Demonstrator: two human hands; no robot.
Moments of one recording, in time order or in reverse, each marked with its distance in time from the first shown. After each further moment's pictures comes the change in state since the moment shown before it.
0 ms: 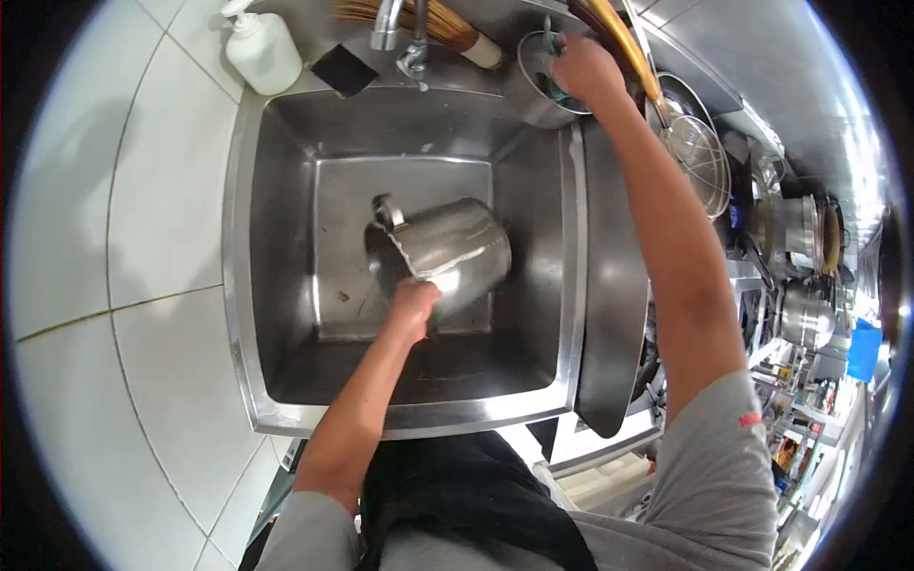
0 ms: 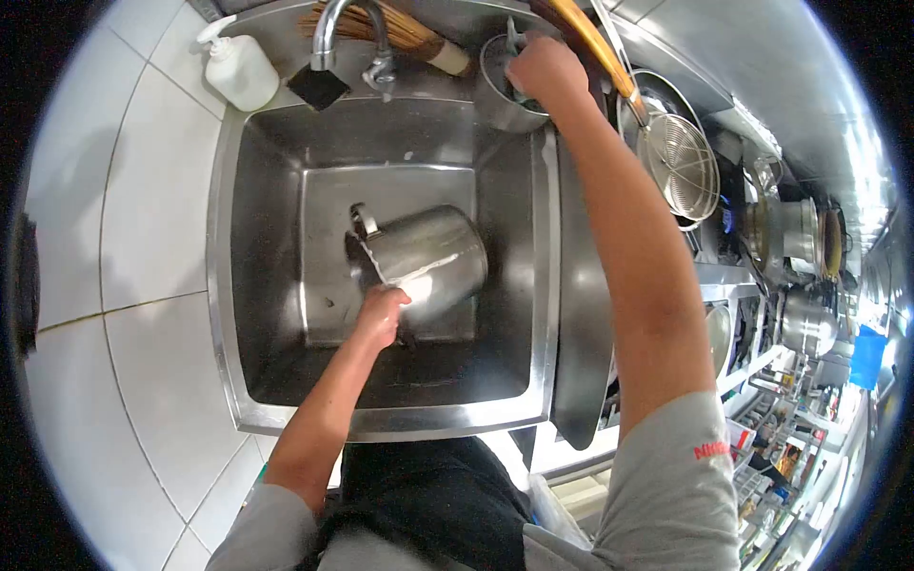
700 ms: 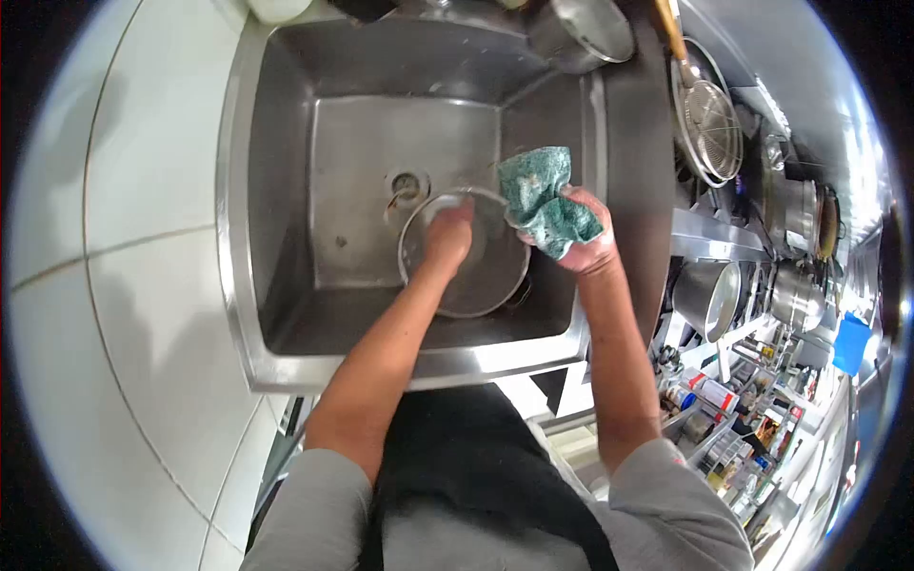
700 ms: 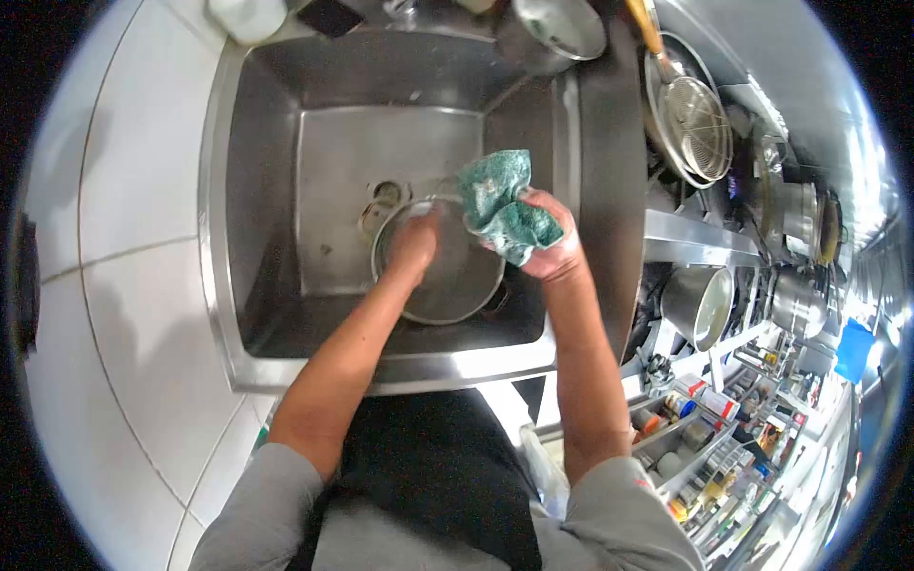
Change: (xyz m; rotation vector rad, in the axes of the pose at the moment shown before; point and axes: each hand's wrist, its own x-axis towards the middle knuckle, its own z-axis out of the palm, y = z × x) left_hand 0.031 -0.030 0.028 0.650 0.062 0.267; right_hand -0.301 -0.024 0.044 2.359 -0.793 0.668
